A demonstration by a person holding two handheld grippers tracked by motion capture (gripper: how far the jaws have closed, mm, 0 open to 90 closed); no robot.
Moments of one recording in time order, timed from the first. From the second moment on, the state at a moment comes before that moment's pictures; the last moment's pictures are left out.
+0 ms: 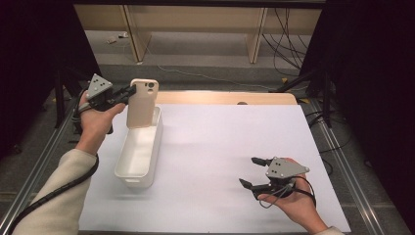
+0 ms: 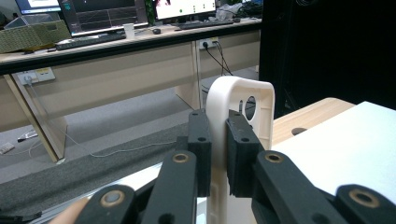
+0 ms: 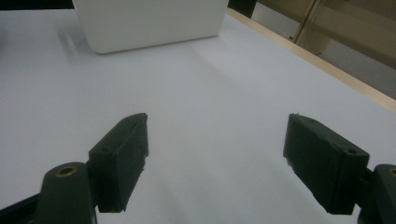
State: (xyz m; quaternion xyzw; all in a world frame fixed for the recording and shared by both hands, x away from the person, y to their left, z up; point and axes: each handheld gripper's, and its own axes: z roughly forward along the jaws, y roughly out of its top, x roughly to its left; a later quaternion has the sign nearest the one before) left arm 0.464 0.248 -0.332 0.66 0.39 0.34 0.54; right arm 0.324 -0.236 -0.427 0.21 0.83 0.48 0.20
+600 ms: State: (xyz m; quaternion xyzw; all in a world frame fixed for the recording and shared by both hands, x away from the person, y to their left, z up) left arm 0.468 0.252 -0.336 0.66 0.40 0.34 0.53; right arm 0.324 -0.236 -0.427 0.21 0.83 0.48 0.20
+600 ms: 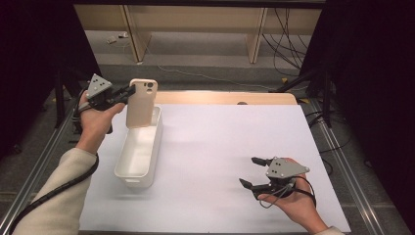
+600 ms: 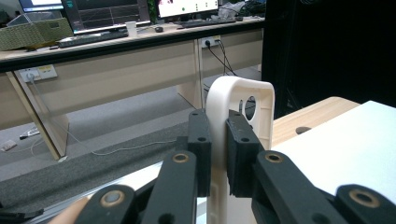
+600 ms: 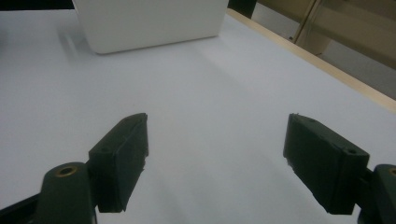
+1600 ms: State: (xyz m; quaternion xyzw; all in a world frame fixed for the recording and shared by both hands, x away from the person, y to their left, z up) left arm 0.475 0.252 -0.341 0.66 0.40 0.34 0.53; right arm 0.325 -0.236 -0.428 0.21 0.83 0.48 0.20
